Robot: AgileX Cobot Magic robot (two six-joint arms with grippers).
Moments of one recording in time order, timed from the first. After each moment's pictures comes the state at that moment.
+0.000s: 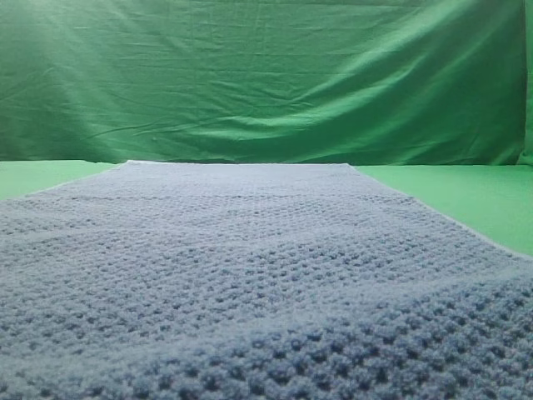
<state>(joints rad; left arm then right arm) -0.07 -0.01 0.01 -0.12 0.34 0.10 0.03 -0.01 0.02 0.12 0.43 -0.30</state>
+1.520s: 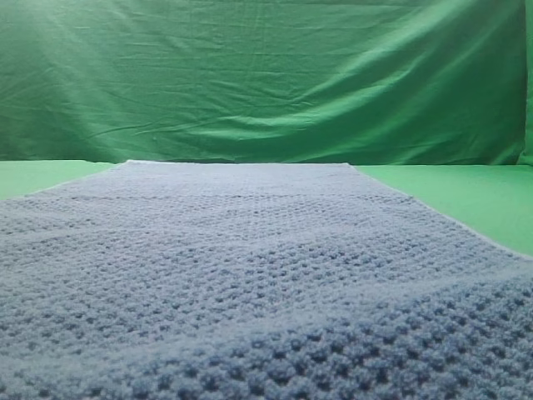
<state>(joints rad) -0.07 -0.01 0.02 -0.27 0.03 0.08 0.03 -0.01 0.03 0.33 0.20 -0.29</state>
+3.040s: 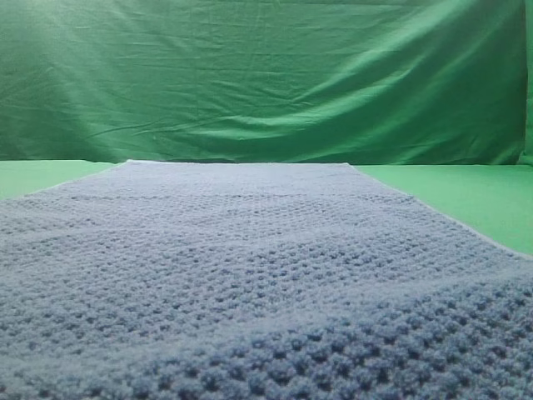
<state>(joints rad) -0.11 0.49 -0.55 -0.16 0.57 -0.06 0.07 0.57 -0.56 0.53 0.56 -0.44</state>
